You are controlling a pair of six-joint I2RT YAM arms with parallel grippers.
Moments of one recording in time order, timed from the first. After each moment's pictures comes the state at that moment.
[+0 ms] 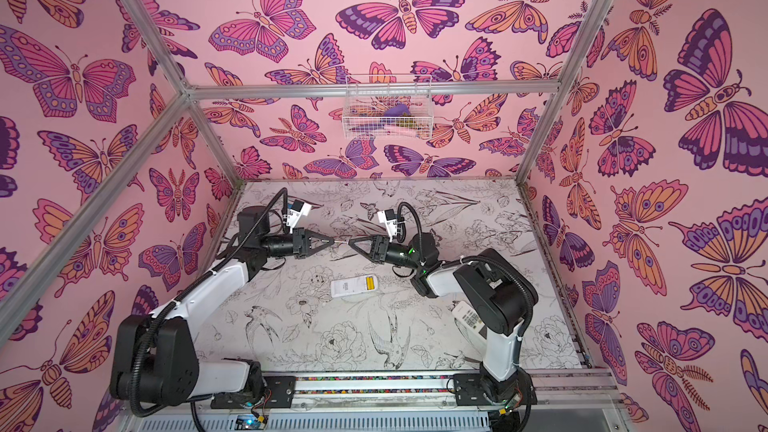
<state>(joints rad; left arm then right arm) -0.11 1.36 0.85 -0.02 1.20 -0.59 0.62 1.85 0.76 1.28 -0.76 1.27</state>
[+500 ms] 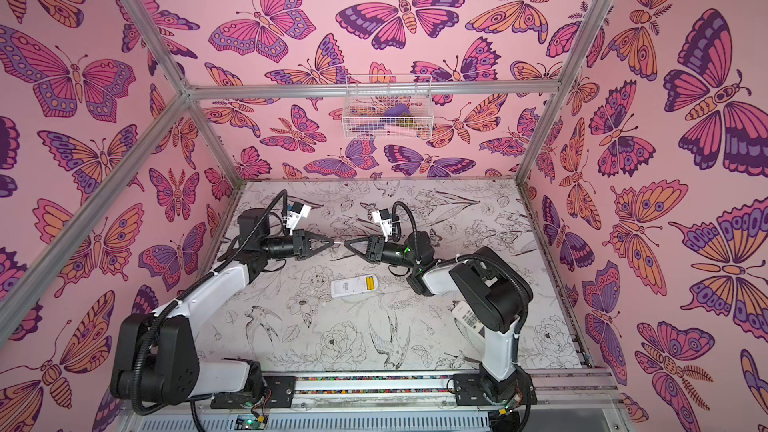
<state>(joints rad) -0.11 1.37 0.83 0.01 1.19 -0.60 0.65 1.89 0.81 1.28 -0.78 1.28</state>
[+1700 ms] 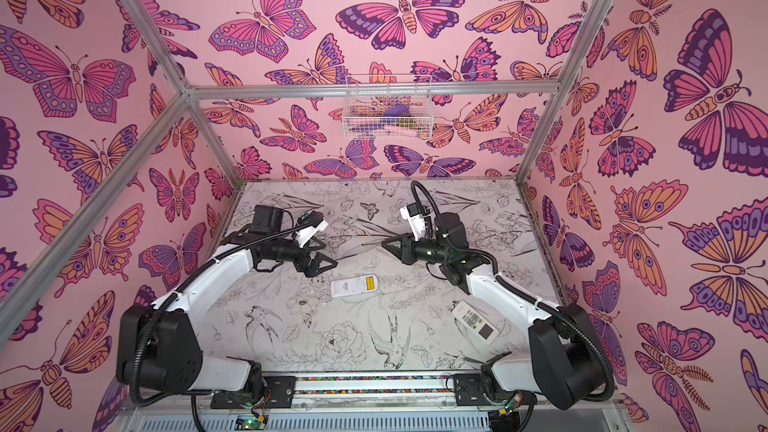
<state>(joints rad) -0.18 1.43 1.03 -0.63 0.78 0.53 0.45 1.33 0.79 0.14 -0.69 0.39</state>
